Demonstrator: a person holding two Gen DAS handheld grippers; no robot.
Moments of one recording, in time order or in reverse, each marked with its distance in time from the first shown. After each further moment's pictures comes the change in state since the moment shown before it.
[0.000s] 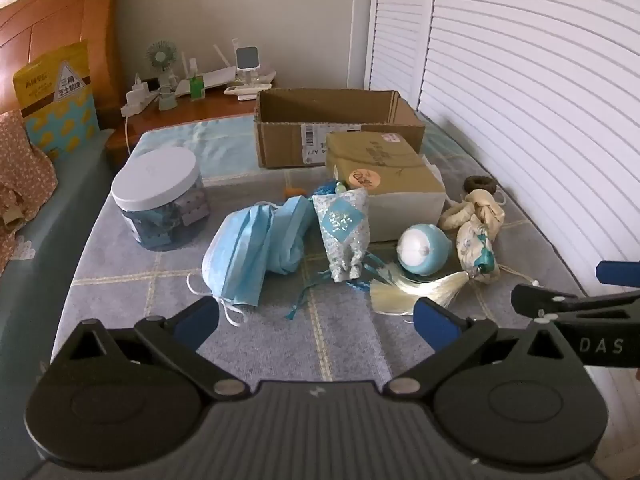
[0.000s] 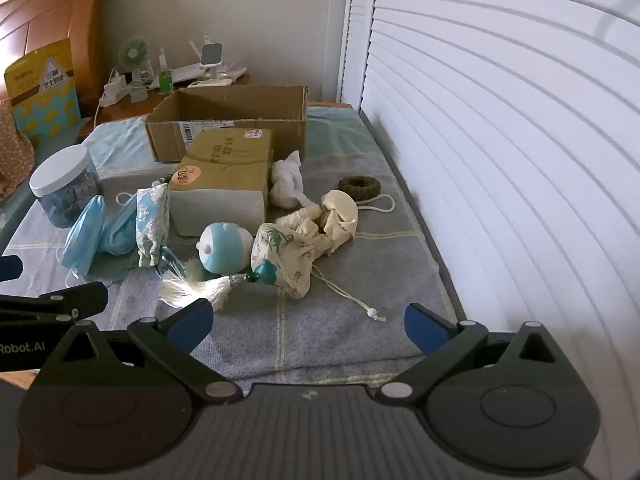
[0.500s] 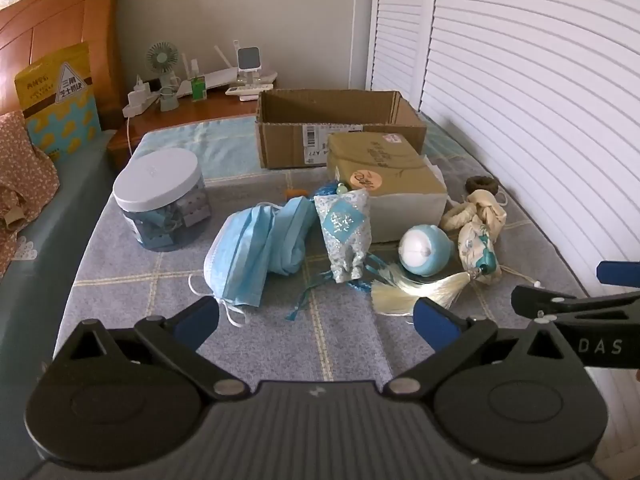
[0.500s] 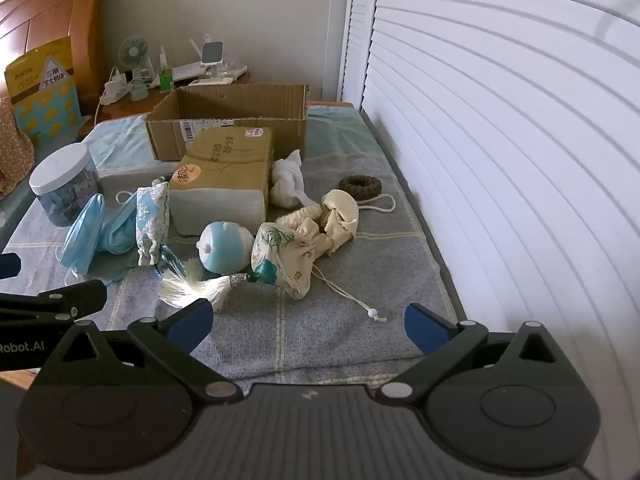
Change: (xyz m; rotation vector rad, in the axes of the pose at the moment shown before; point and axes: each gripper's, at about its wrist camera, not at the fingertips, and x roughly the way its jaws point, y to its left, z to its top) left arm -0.005 0.002 0.000 0.000 -0.020 0.000; right arm 0.001 0.001 0.000 -0.007 -0.007 -0.009
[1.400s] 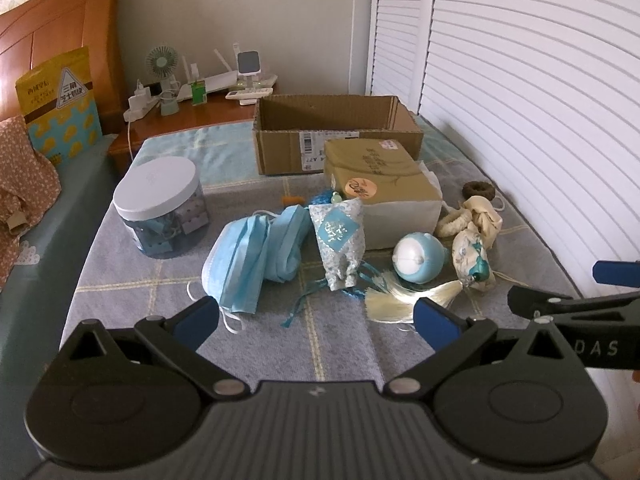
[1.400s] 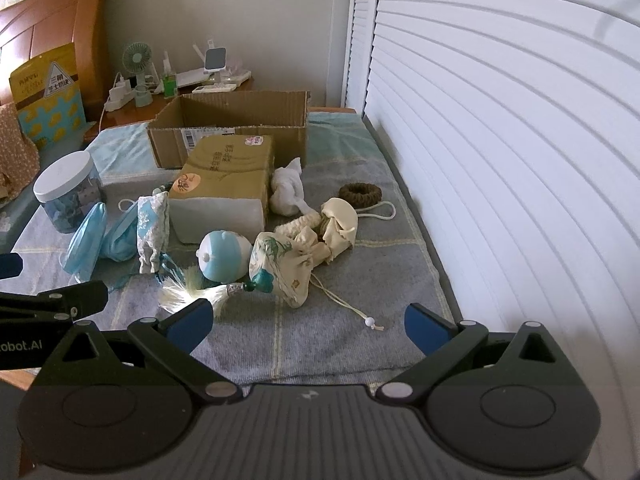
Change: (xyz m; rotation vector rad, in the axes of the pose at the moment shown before) left arm 0.000 -0.008 0.005 0.002 -0.001 0.007; right arm -0.002 -0.006 0.004 0.001 -0.012 0.020
